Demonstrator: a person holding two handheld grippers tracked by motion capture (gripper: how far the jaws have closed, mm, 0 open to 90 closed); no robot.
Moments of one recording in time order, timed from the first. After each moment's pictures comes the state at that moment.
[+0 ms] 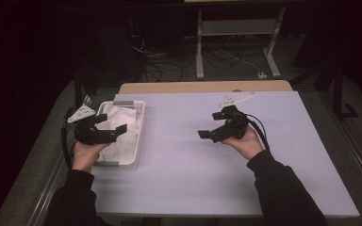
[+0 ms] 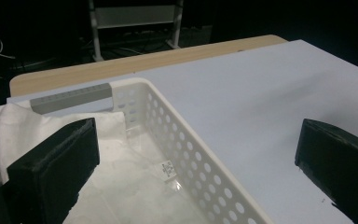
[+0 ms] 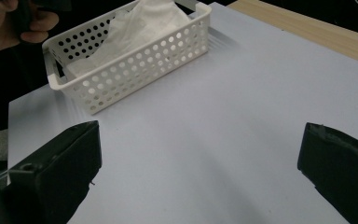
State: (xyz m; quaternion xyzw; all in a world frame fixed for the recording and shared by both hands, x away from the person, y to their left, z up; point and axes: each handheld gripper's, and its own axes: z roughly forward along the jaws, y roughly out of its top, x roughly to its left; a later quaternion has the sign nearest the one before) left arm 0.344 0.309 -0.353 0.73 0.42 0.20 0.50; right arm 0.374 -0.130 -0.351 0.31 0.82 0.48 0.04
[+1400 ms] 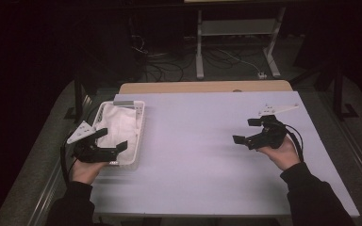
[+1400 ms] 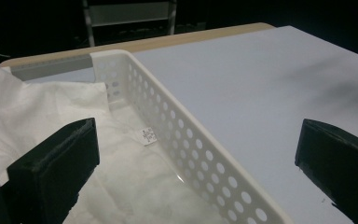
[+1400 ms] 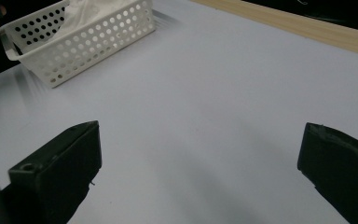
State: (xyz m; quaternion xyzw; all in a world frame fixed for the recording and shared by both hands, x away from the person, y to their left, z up) left arm 0.302 0.308 -0.374 0.73 0.41 0.20 0.50; right arm 0.346 -0.223 -0.366 0.36 0.80 0.47 0.08
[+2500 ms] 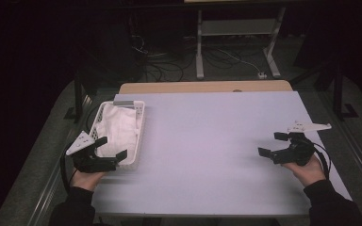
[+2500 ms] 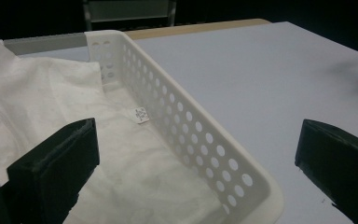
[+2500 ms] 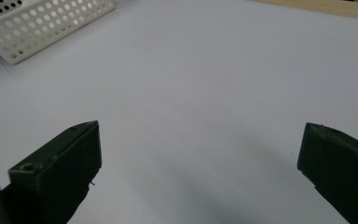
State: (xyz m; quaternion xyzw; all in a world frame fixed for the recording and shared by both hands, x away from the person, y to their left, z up) left arm 0.283 0.310 -0.389 0.73 0.42 0.20 0.51; right arm 0.309 -0.291 -0.399 0.41 0.78 0.46 0.11
